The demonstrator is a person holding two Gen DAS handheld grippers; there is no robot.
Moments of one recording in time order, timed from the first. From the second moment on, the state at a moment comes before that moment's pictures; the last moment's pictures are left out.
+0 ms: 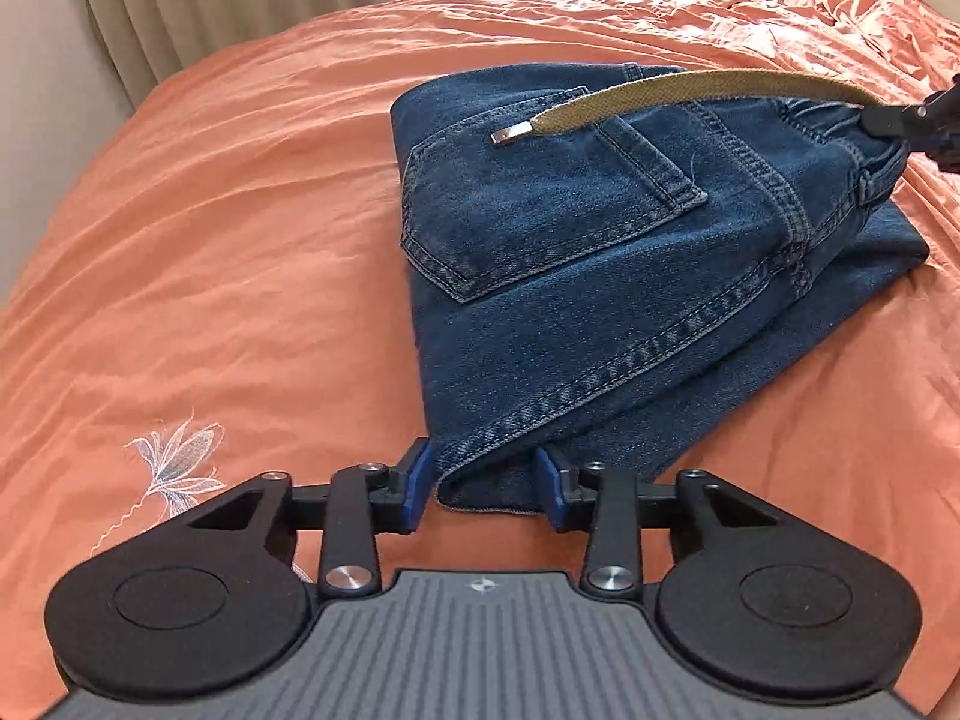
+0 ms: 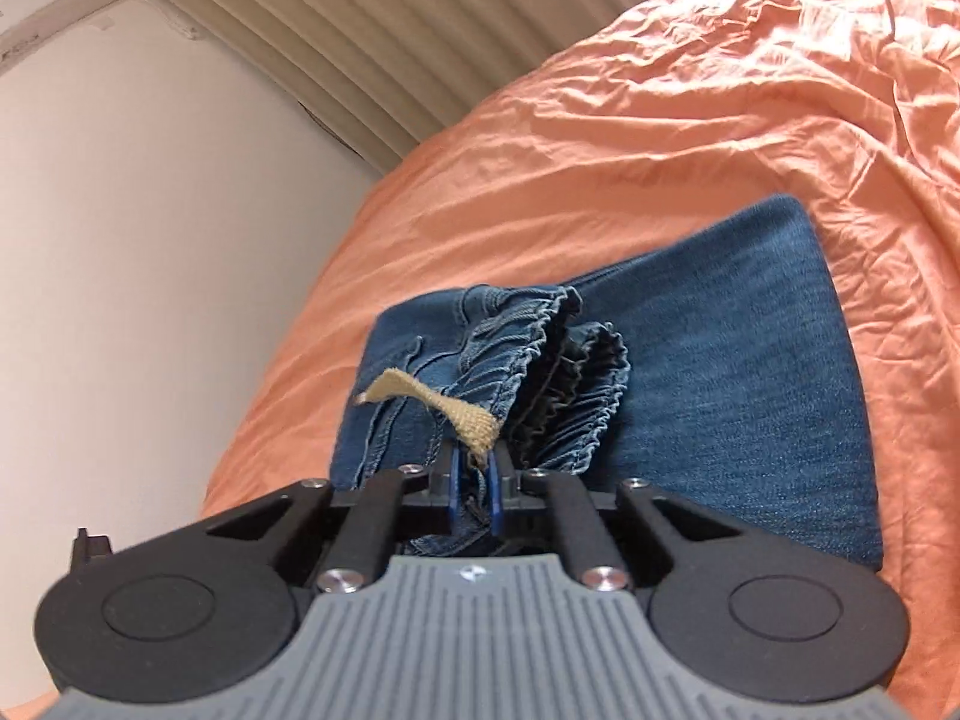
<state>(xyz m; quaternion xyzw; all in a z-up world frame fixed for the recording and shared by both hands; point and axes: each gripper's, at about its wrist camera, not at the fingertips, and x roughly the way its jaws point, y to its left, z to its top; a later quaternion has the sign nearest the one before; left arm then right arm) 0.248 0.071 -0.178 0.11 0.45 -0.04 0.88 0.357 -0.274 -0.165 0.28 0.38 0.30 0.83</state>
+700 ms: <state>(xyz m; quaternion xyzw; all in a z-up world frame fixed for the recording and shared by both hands) 0.239 0.097 -0.146 0.02 0.47 -0.05 0.88 0.336 -0.264 -0.182 0.16 0.45 0.23 0.85</state>
